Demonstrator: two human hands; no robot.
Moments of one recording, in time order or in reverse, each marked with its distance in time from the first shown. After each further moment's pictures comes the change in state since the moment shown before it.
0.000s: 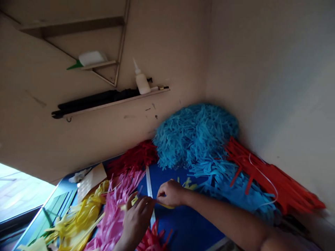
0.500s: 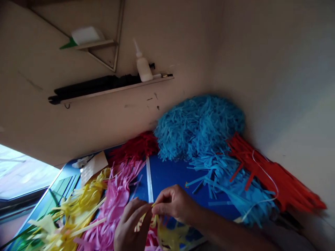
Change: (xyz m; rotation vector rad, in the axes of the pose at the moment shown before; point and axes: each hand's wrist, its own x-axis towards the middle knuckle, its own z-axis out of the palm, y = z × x) left_hand -0.002 0.054 -0.051 -0.321 0.198 -0.203; right_hand -0.063 -0.069 -0.012 1.158 0.073 0.234
